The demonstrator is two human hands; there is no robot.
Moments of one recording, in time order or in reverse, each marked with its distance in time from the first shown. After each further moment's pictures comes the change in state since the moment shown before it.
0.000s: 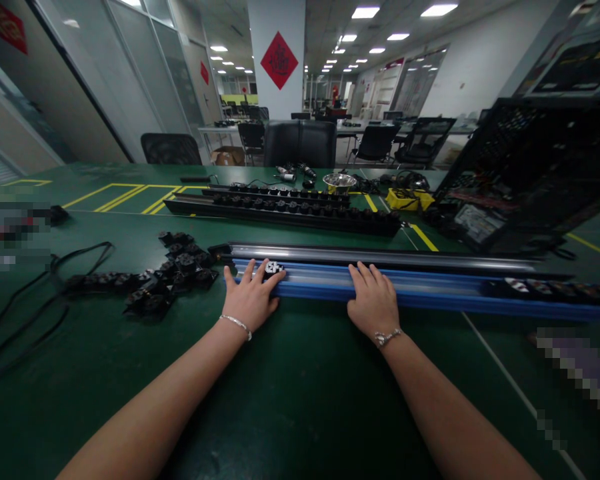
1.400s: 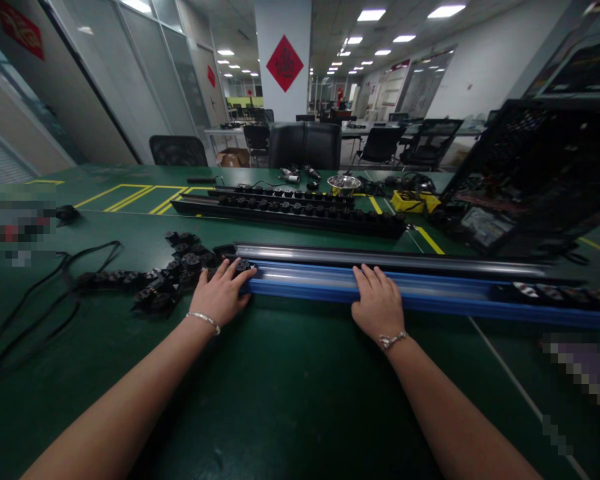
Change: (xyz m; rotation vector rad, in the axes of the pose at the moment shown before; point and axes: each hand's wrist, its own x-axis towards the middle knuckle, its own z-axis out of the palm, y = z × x) left_hand -0.014 -0.063 0.003 0.091 -0.039 -0.075; right_hand 0.000 0.000 -0.002 -0.034 -0.001 0.002
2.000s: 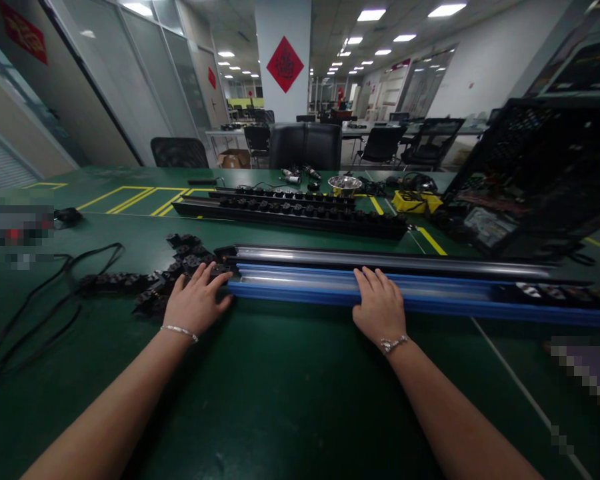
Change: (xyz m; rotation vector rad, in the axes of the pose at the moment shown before) left_hand -0.017 -0.036 0.002 0.019 0.039 -0.134; right_hand -0.001 0.000 0.001 0.025 0.018 -0.005
